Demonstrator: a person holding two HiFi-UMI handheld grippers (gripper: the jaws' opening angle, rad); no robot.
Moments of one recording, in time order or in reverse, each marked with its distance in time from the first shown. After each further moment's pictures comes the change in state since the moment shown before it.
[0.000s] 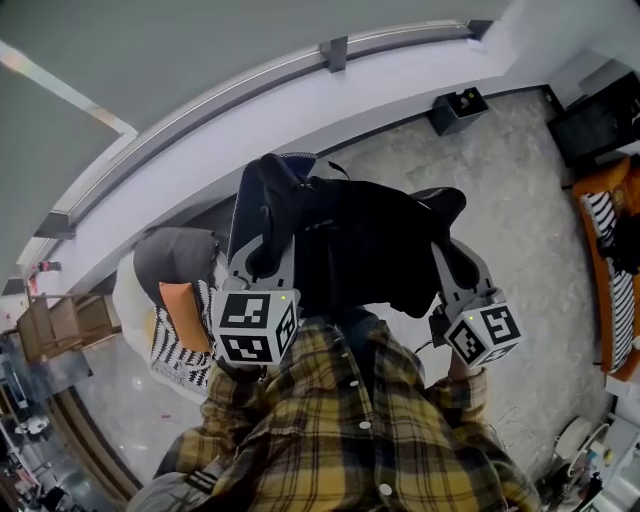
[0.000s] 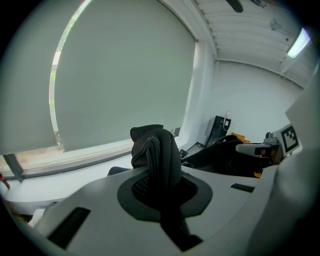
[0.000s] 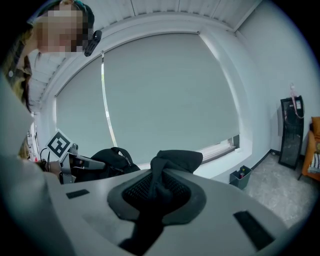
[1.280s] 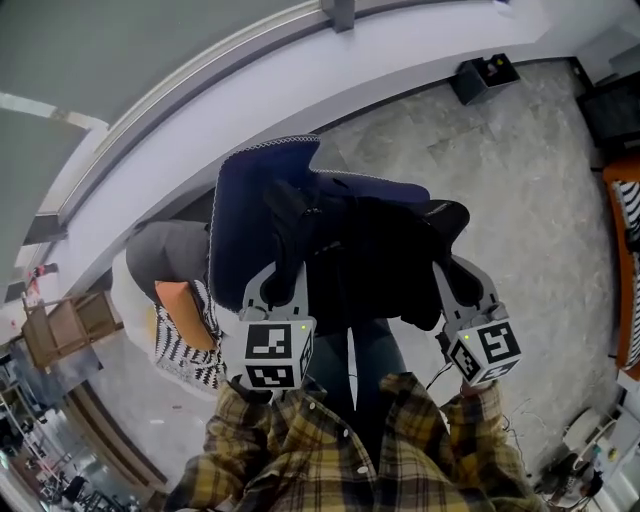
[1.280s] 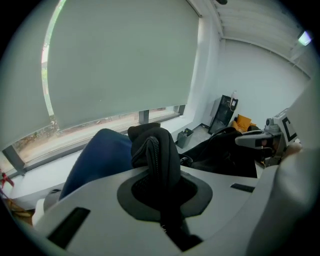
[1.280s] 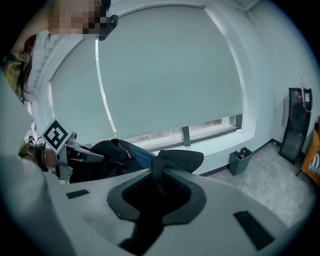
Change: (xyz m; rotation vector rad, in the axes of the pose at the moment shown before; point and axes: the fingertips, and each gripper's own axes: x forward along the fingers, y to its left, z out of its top) left arm 0.091 0.017 -0.126 0.015 0.198 0.042; right arm 0.066 -0.040 -0.136 -0.038 0.234 0.006
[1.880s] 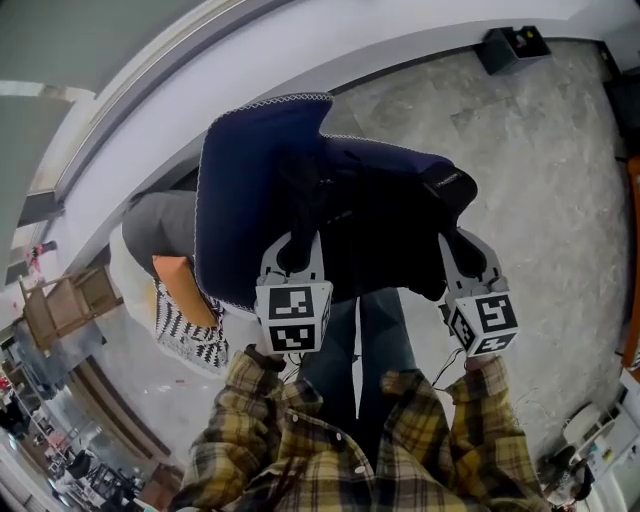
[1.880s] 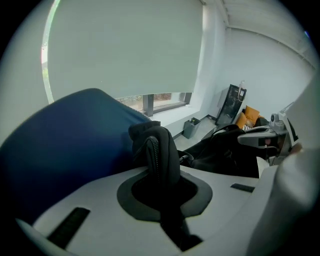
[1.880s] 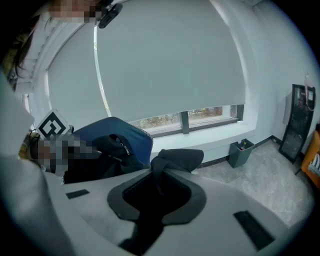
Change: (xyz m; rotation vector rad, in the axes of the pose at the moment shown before) left arm 0.079 0.021 -0.068 -0.013 0.072 0.057; right arm 0.071 -0.021 -0.082 -0.024 0.087 -0.034
